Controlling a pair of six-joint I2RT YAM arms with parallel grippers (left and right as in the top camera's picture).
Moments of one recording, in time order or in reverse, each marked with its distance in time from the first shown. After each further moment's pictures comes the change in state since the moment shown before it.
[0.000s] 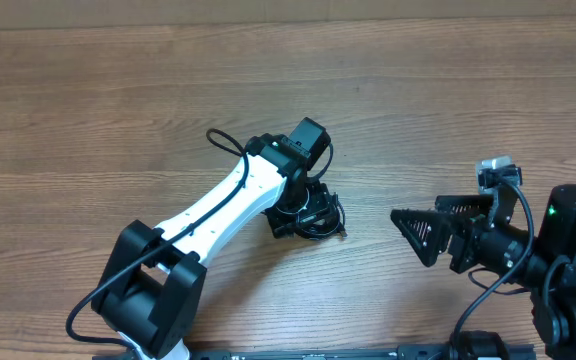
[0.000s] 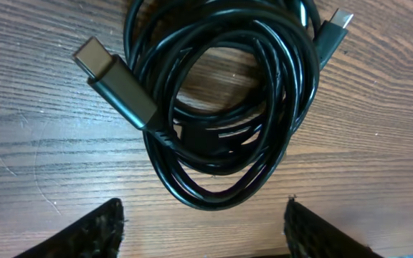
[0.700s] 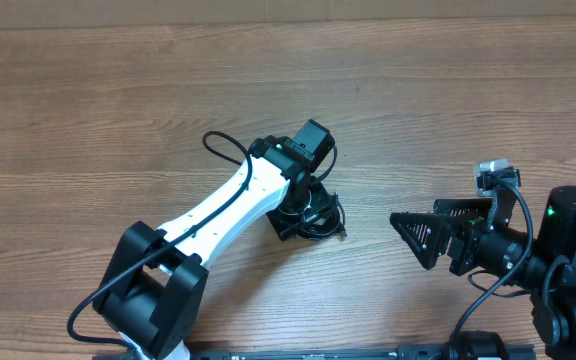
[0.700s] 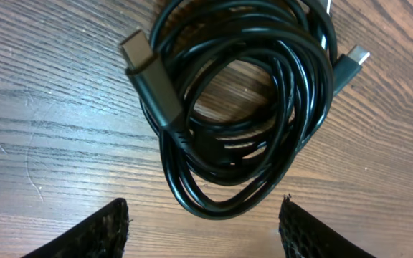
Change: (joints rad) left arm -0.022 0.000 0.000 0.008 -0.052 -0.192; right arm 0.000 0.000 0.000 -0.024 -0.007 0.000
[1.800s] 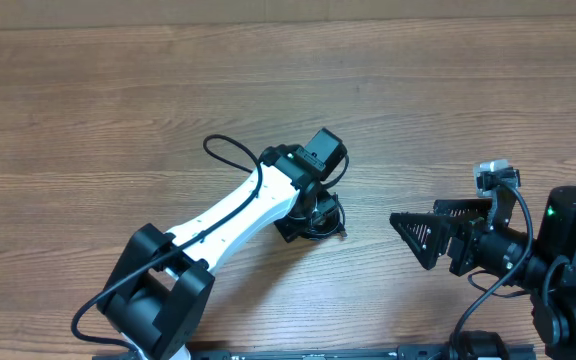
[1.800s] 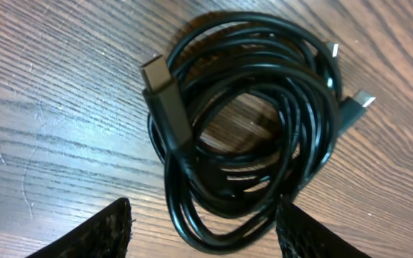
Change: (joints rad) left arm -0.052 0.000 -0.023 0.050 -0.141 -0.131; right arm 0.000 0.000 0.000 -0.003 0.000 0.000
